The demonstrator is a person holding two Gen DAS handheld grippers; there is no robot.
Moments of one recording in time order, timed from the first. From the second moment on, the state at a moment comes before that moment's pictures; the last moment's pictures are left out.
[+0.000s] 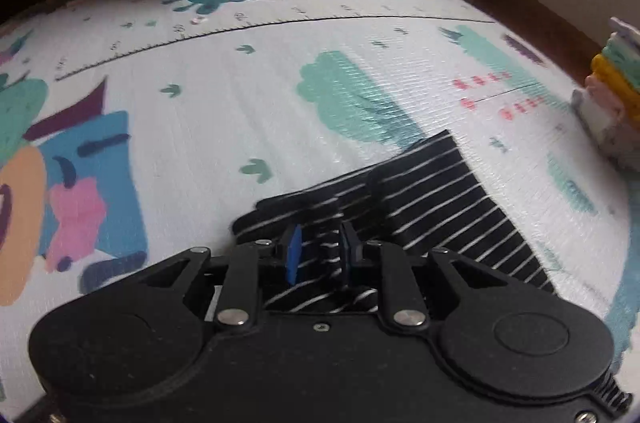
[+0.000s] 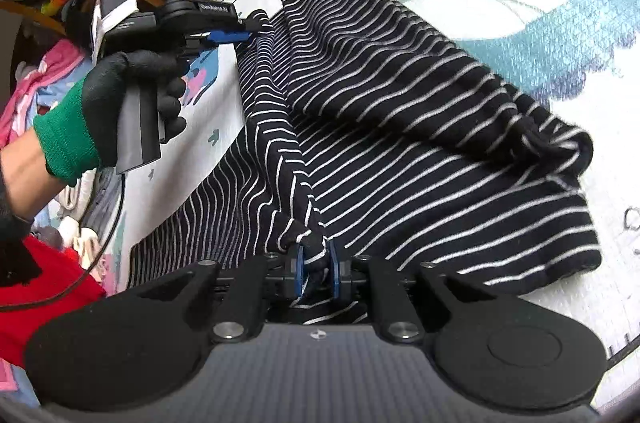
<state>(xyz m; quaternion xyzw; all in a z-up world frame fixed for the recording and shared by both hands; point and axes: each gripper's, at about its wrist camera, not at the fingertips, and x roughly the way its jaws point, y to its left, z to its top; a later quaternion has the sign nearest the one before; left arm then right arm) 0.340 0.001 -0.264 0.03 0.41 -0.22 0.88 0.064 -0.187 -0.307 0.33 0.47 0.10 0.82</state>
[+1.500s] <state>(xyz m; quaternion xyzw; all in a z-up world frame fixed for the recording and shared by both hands) 0.041 -0.001 -0.275 0.17 0.37 -0.39 0.82 0.079 -0.170 -0.275 0.22 0.46 0.19 0.84</state>
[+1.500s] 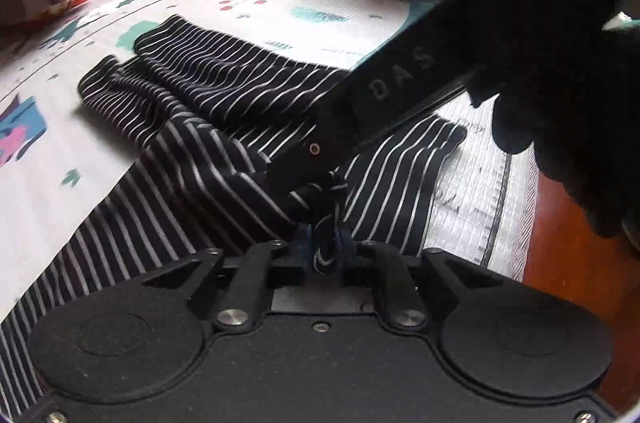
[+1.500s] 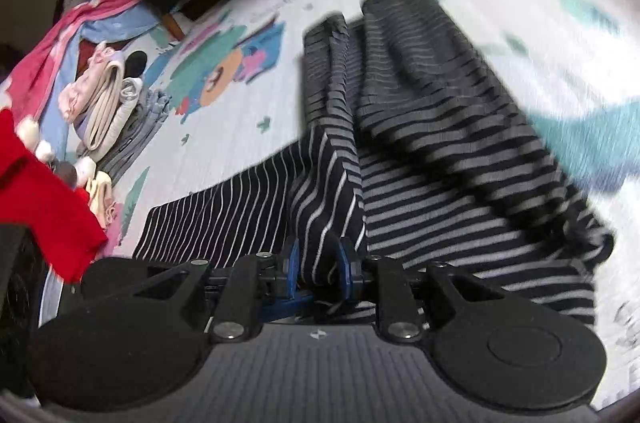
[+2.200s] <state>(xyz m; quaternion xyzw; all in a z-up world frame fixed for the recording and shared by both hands) 0.030 0.079 -0.274 0.01 0.45 -0.28 0.85 0.025 -0.167 -0.263 0.12 0.43 0.15 0.88</state>
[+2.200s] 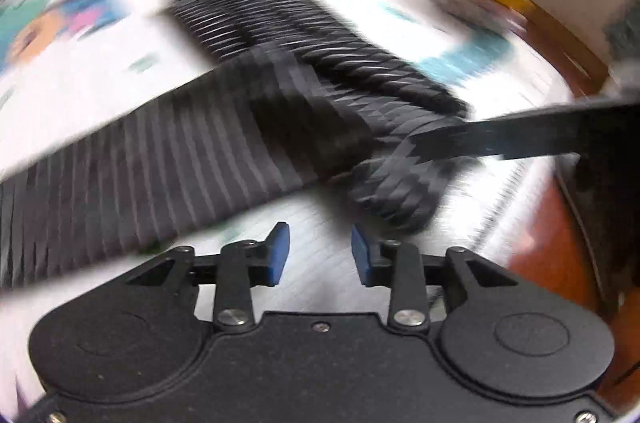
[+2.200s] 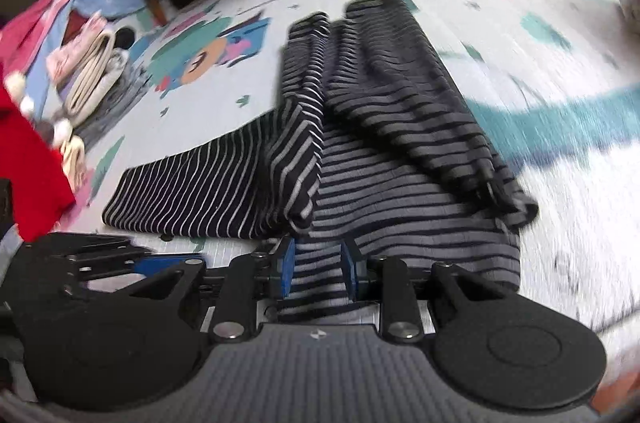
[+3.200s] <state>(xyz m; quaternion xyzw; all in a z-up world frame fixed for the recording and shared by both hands) 0.129 0.130 -0.141 -0.04 0.33 -0.19 0.92 0.023 -0.124 -0.274 -0.03 0.39 0.17 0.90</state>
